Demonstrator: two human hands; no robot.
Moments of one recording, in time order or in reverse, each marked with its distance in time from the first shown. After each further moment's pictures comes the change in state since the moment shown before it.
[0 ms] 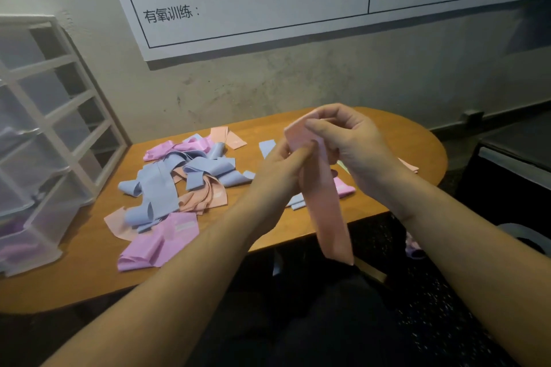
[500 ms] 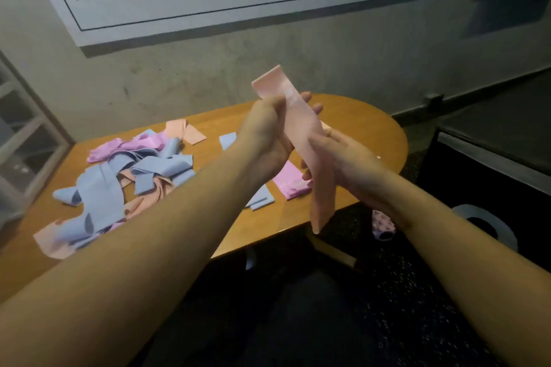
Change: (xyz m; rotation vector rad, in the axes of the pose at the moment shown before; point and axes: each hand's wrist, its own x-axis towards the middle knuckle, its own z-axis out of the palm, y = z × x) left_hand 0.086 0.015 0.053 -0.458 0.116 -0.236; right_hand -0.007 0.029 -0.074 -0.083 -0.032 0.359
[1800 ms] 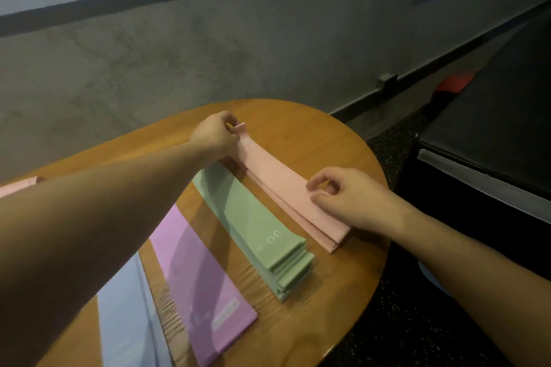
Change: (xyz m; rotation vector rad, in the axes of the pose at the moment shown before) left_hand 0.353 -0.076 -0.022 1.555 0.021 0.121; right_hand 0.151 0.071 -0.166 -0.801 0.164 0.232
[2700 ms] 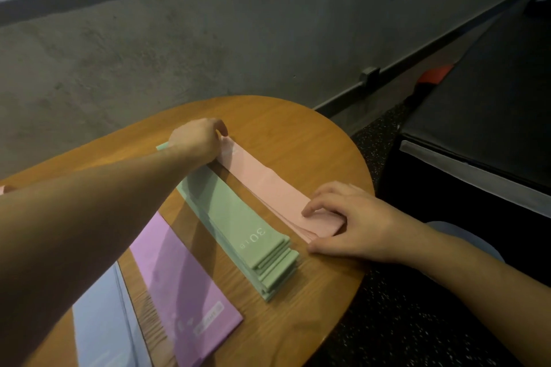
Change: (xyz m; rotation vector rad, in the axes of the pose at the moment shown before) left_hand 0.006 -0.003 0.010 0.395 -0.043 0.130; right_hand -0.037 0.029 -0.004 -0.156 -0.145 -0.147
